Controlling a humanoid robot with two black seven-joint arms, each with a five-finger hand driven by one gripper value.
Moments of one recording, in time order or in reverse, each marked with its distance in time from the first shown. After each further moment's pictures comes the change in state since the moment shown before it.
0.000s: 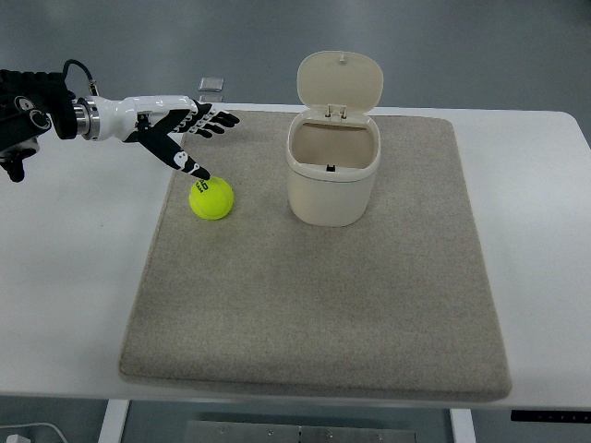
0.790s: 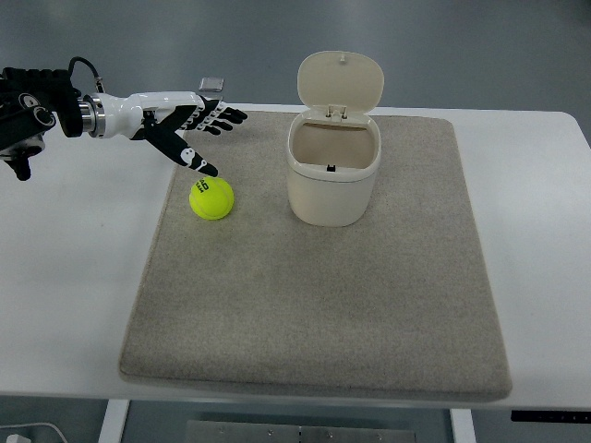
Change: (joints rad) left arm 0.021 -0.012 -0.022 -0.009 -0.016 -0.004 0.000; right arm 0.000 0.000 -0.001 0.000 0.000 0.000 0.000
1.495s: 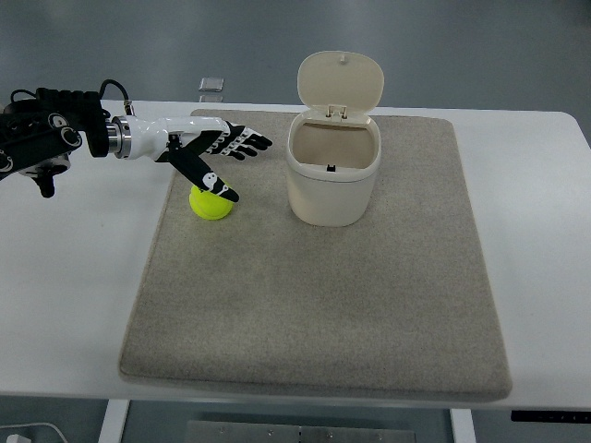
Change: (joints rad) left arm 0.021 -0.030 0.016 -0.066 0.012 0.006 0.000; right arm 0.000 0.000 0.000 0.000 0.000 0.000 0.000
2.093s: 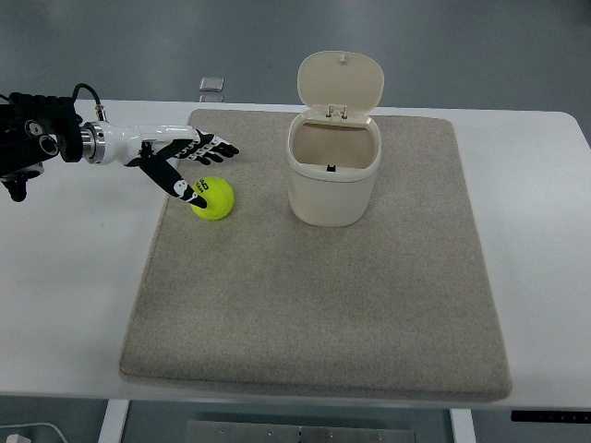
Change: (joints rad) left arm -0.012 0.045 0.089 0.011 0.061 0.072 0.000; right arm 0.000 0.000 0.000 0.000 0.000 0.000 0.000
